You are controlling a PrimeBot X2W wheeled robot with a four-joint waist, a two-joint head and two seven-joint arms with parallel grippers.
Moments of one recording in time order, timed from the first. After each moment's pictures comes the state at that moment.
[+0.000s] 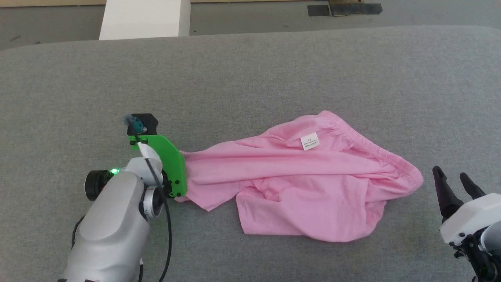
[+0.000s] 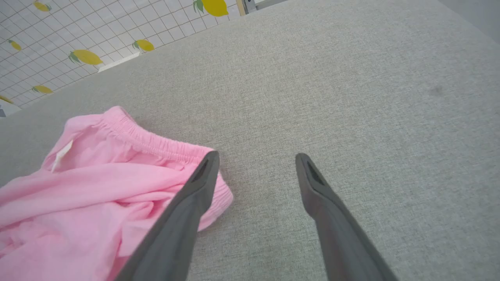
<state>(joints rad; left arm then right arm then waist) -0.58 0.24 -0.40 0.58 -0.51 0.14 0.54 -0.06 -0.05 -0.31 -0.04 0.33 0.13 0.40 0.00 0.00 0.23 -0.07</state>
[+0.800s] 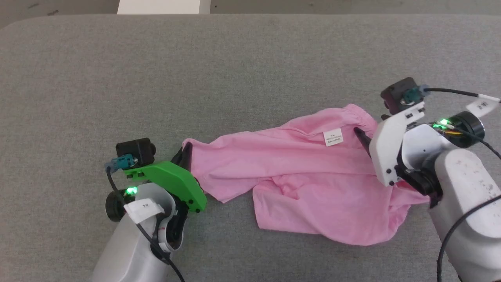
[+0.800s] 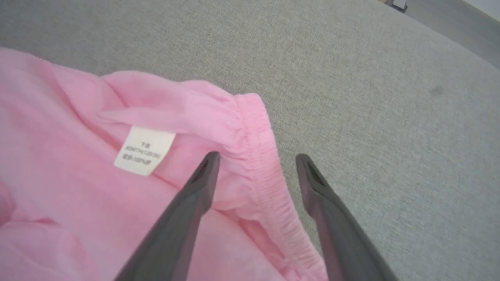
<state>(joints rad) -0.33 0.16 -0.29 0.22 -0.61 0.17 0.16 -0.53 -0.27 0.26 0.22 0.23 0.13 0.70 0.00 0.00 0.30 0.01</state>
